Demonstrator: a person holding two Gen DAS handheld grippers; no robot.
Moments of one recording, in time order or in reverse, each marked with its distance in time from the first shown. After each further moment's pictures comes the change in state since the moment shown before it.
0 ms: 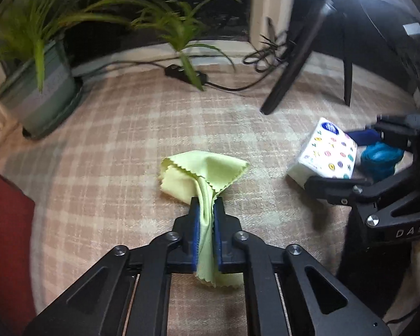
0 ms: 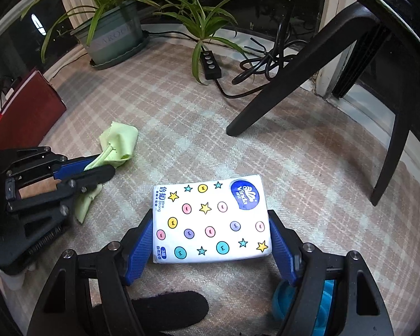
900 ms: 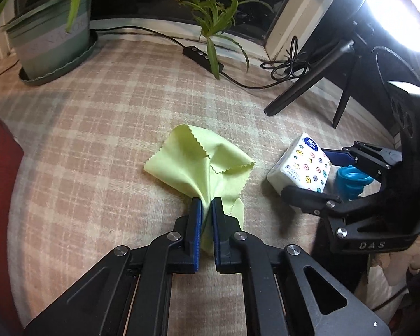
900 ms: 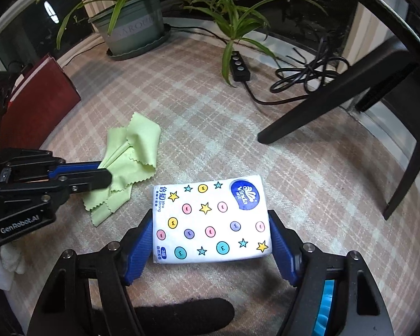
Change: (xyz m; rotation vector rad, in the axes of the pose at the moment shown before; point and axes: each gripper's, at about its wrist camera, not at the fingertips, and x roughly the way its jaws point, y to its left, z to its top) left arm -0.011 0.042 -0.010 -0.235 0.079 -0.202; right arm 0.004 0.025 0.008 -0.062 0.016 0.030
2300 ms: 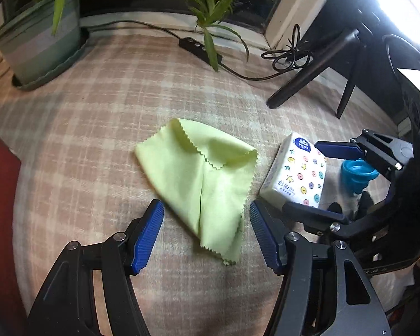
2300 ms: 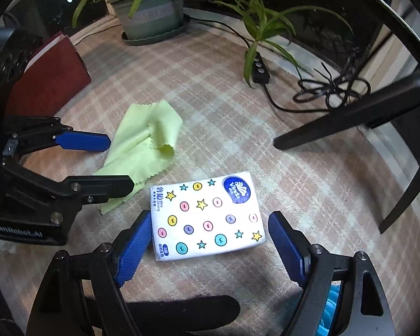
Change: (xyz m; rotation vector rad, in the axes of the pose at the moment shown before) left arm 0.001 -0.003 0.008 0.019 0.065 0.011; right arm -0.001 0.019 0.002 -0.100 0.047 -0.017
